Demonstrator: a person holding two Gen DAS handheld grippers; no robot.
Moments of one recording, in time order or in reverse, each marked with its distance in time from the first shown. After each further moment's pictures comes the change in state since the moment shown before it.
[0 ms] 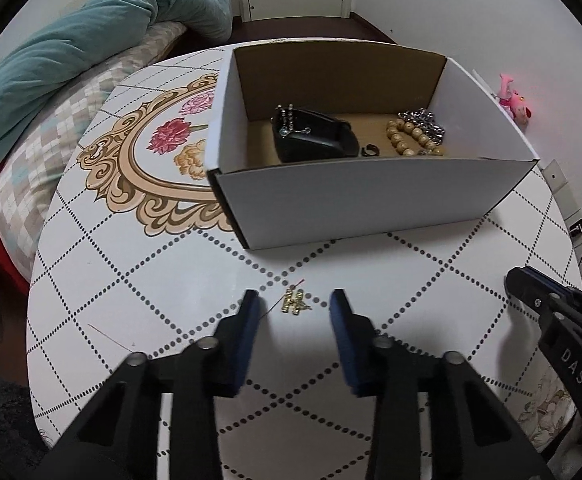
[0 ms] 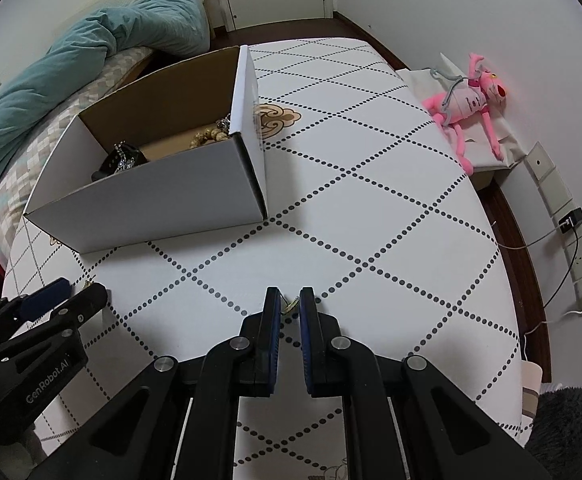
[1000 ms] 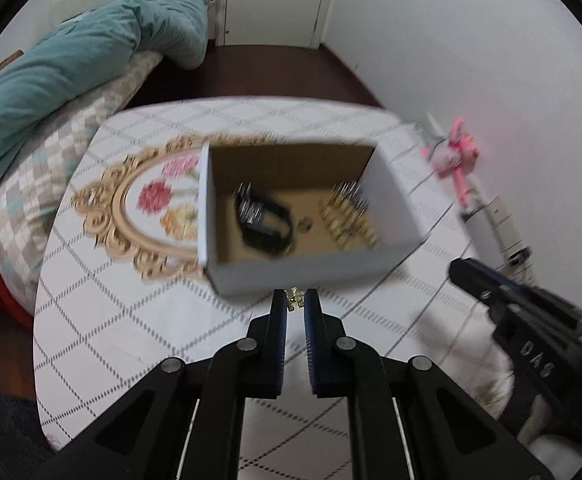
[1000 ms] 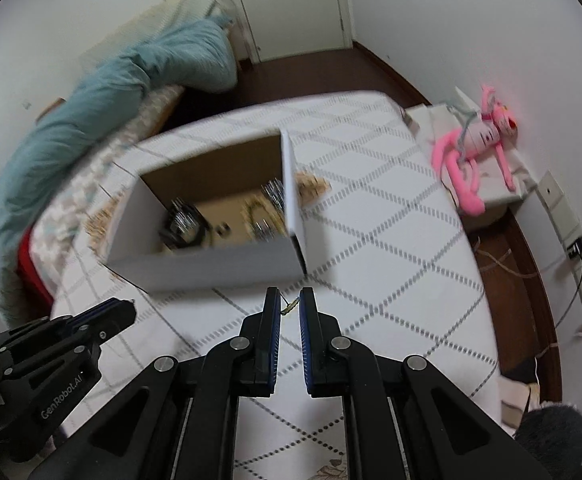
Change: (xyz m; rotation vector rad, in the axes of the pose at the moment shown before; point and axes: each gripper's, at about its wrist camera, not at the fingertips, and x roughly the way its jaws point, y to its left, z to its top) left arm -0.079 0.002 0.035 -0.033 -0.091 -0.199; right arm -0.076 0.012 0.034 -0.012 -0.137 0.130
